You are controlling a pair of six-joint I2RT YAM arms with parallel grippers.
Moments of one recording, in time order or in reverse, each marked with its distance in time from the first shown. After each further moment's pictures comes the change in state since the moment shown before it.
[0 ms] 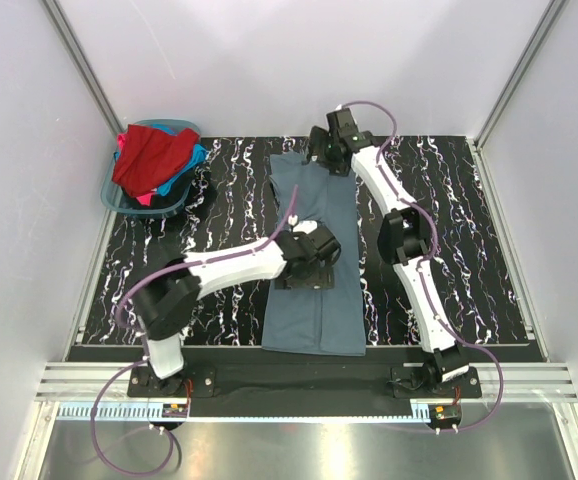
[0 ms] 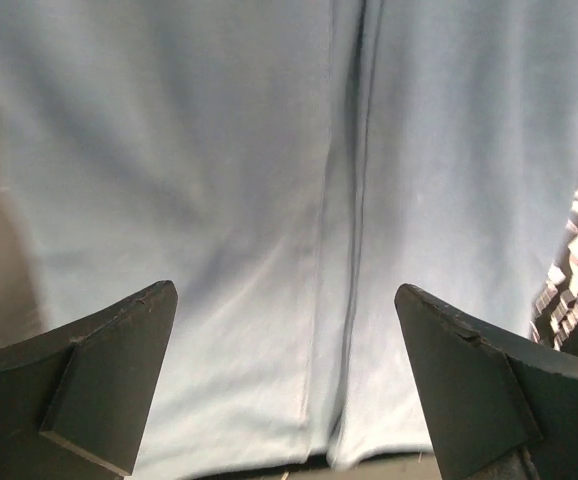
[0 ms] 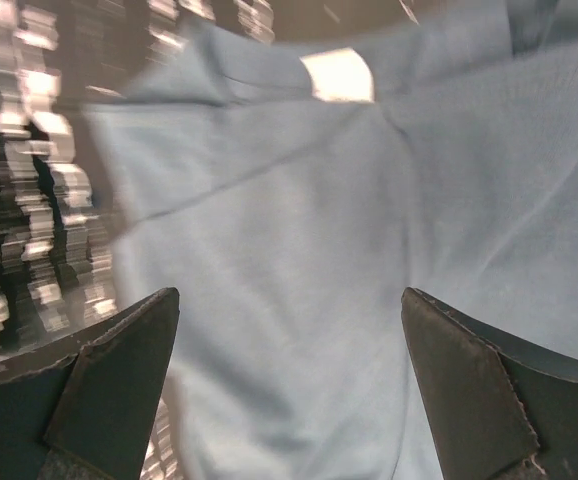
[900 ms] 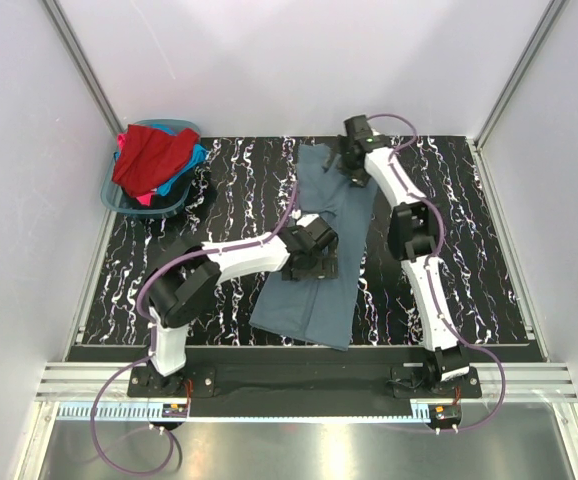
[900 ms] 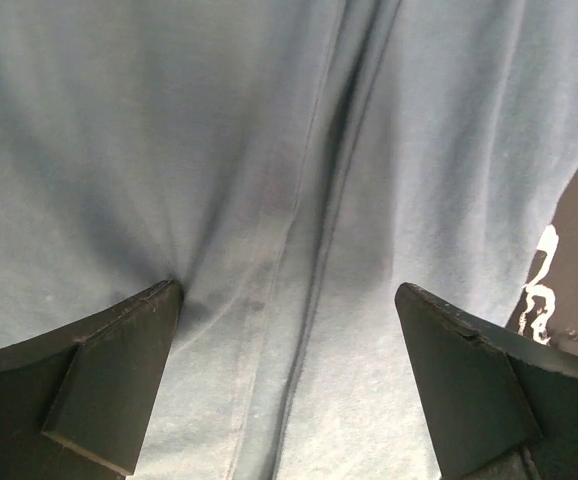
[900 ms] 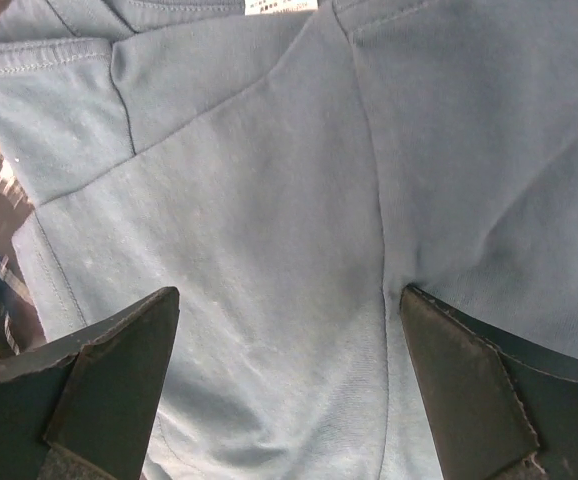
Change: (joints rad) left arm 0.081 0.088 -0.018 0.220 0.074 0.090; right arm -0.101 -0.031 -0.146 -0.035 0.084 0.108
